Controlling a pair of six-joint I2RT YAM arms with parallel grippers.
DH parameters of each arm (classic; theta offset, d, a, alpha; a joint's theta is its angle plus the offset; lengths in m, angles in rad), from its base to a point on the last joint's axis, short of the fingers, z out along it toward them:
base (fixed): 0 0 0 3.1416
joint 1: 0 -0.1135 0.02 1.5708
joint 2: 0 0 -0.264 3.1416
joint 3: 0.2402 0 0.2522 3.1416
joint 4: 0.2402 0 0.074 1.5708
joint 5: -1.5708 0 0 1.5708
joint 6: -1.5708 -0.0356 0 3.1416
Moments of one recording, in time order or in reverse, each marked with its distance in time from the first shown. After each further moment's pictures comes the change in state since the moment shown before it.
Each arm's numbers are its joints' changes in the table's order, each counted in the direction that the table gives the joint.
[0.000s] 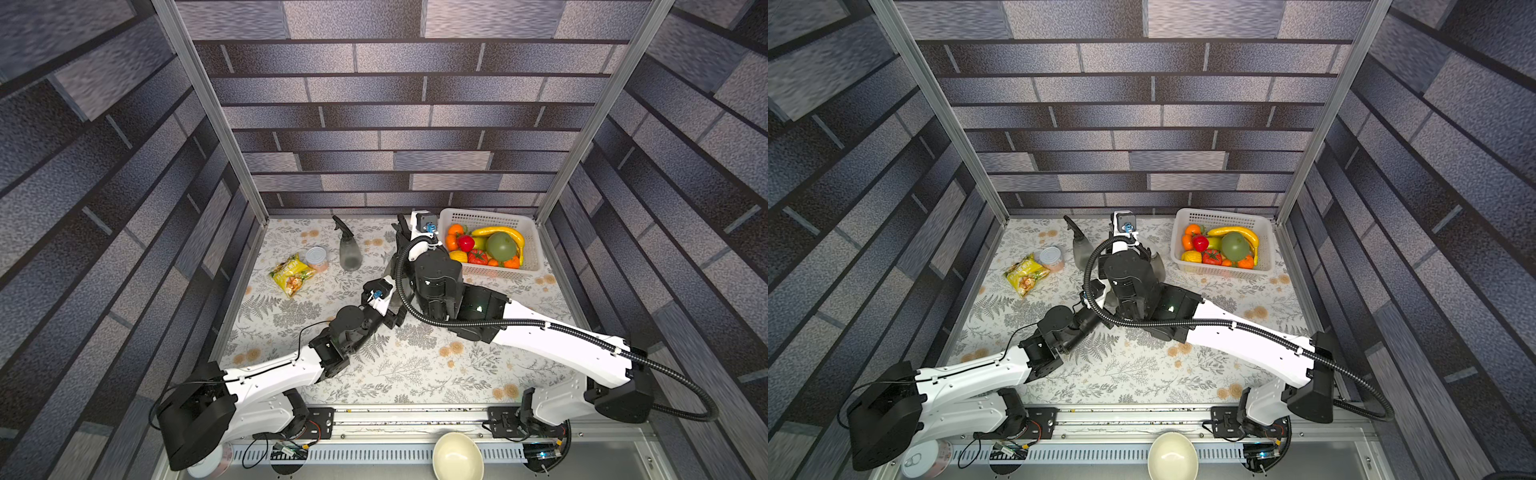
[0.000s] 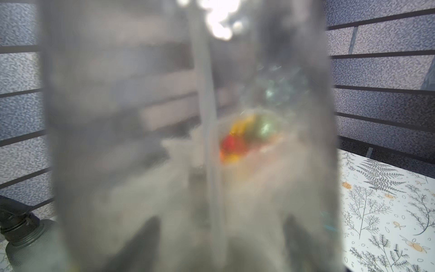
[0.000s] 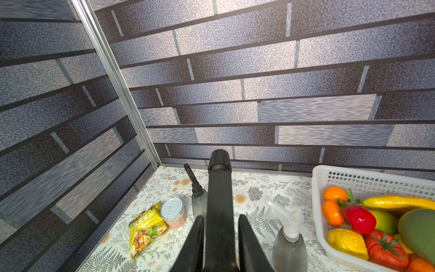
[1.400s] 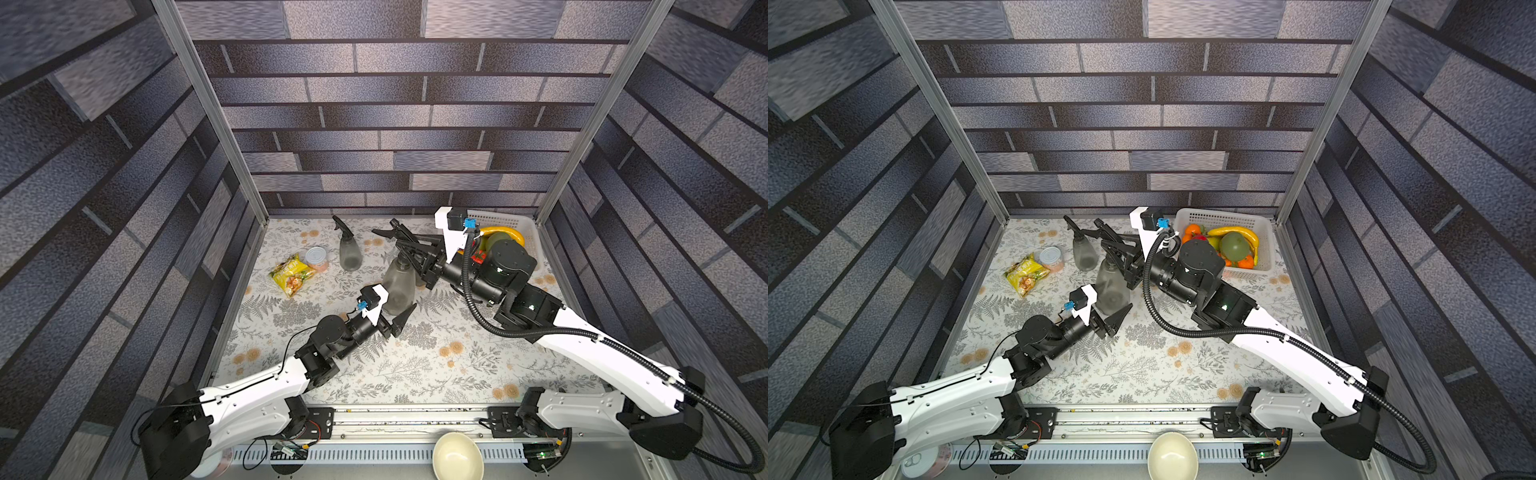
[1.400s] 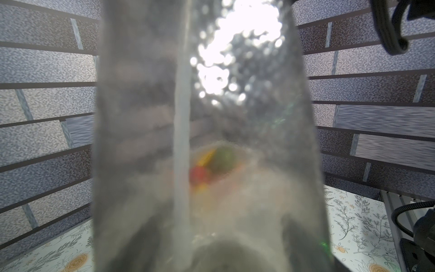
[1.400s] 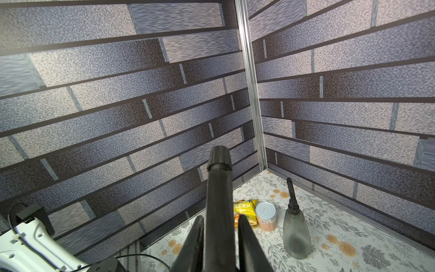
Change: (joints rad) left arm -0.003 -0.162 -0.066 -0.044 -0.203 0.048; right arm 0.253 -0.272 -0.242 -0.202 0.979 0.013
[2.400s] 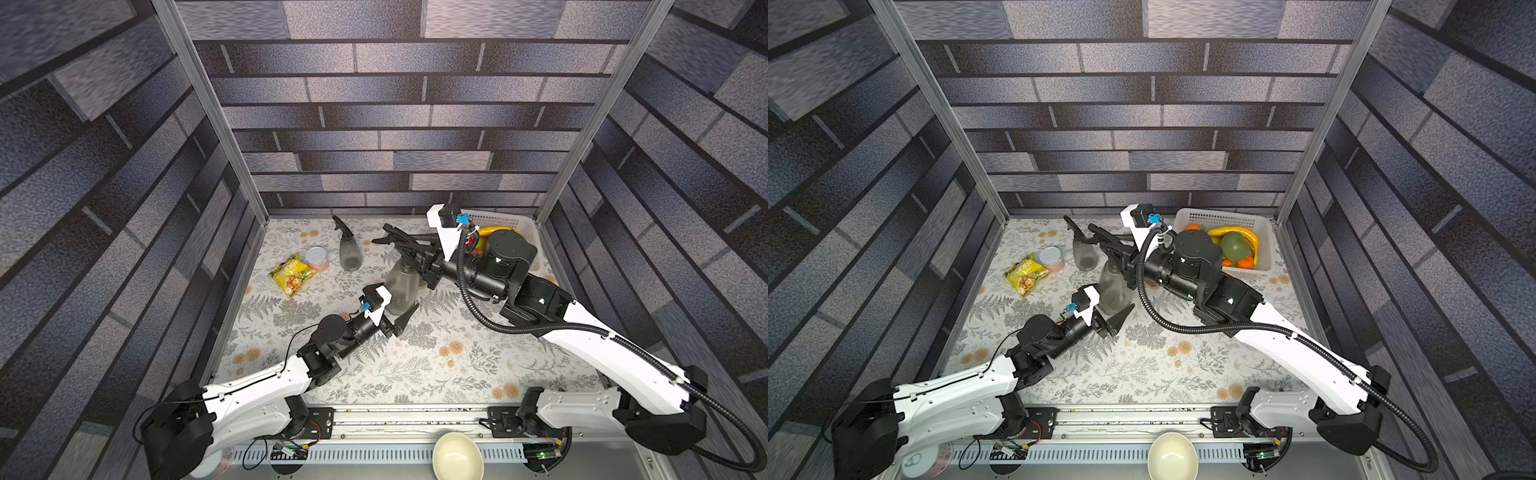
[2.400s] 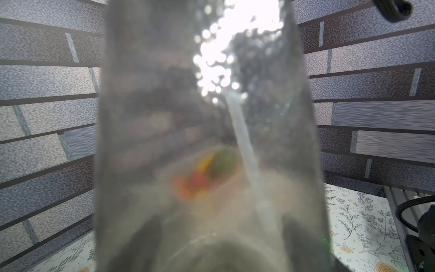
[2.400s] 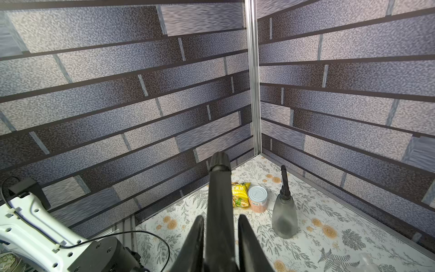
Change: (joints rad) left arm 0.002 0.024 0.008 -0.032 -0.013 -0.047; right arm -0.007 0.029 0.148 0.230 0.000 0.099
